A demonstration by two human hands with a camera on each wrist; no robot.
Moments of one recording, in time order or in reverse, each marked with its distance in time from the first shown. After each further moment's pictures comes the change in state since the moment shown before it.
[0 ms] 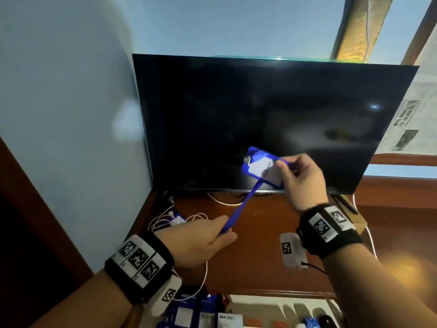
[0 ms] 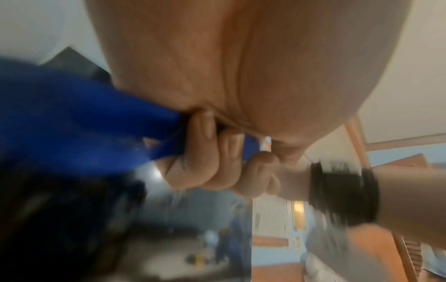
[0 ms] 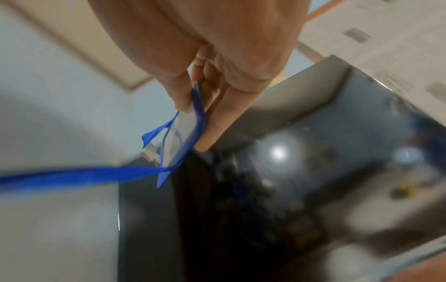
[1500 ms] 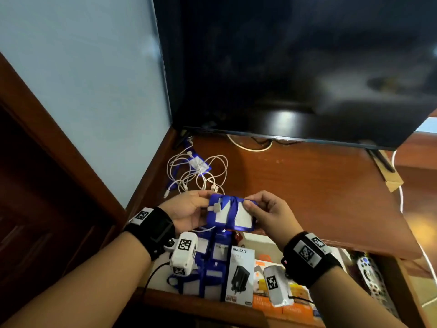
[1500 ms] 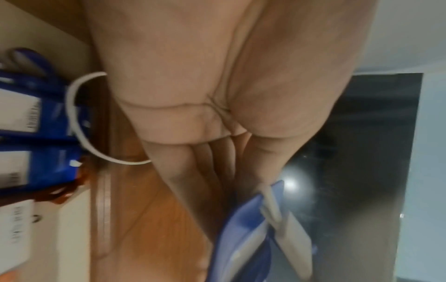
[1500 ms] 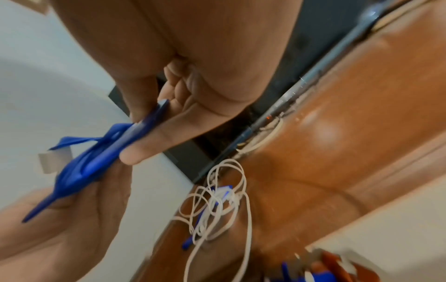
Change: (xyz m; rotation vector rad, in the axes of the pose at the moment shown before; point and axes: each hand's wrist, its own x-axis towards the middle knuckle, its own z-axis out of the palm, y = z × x) left_hand 0.002 -0.116 0.119 -1.615 0.088 -0.469; right_hand -0.178 0.075 0.072 0.434 -0.673 0.603
